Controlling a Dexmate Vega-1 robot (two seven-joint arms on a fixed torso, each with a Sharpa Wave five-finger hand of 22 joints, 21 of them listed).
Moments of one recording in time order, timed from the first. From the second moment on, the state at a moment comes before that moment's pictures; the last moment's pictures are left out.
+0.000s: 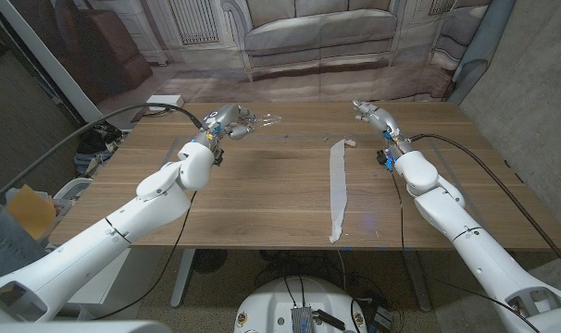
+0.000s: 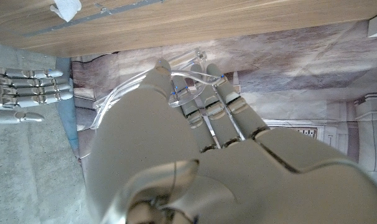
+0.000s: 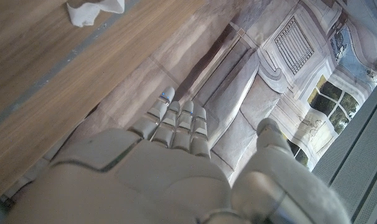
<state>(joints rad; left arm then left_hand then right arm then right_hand) 0.90 0.81 0.48 -2.04 0.43 0.41 0.21 1.24 0.13 0.27 -0.12 0.18 0.85 -0.07 0.29 0.20 0.90 -0.16 0.20 0.23 0.89 -0.12 0.19 0.18 0.67 -0.06 0.31 0.18 -0.91 -0.47 -0.24 -1.55 0.00 0.17 -0.06 0.37 0.06 0.39 -0.18 0.19 0.29 -0.01 0.21 0.18 0.28 0.00 0.28 0.18 0.22 -0.04 0.20 0.18 0.25 -0.04 0.40 0.17</state>
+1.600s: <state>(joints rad) 0.96 0.78 0.48 -2.13 0.42 0.37 0.22 1.19 0.10 0.27 -0.11 0.18 0.85 -0.06 0.28 0.20 0.89 -0.16 0.20 0.22 0.87 -0.11 0.19 0.18 0.66 -0.06 0.31 0.18 -0.70 -0.61 -0.47 -1.42 -0.30 0.05 -0.11 0.98 0.05 0.41 -0.17 0.18 0.41 -0.19 0.23 0.20 0.42 -0.18 0.26 0.18 0.33 -0.04 0.20 0.18 0.35 -0.04 0.35 0.18</state>
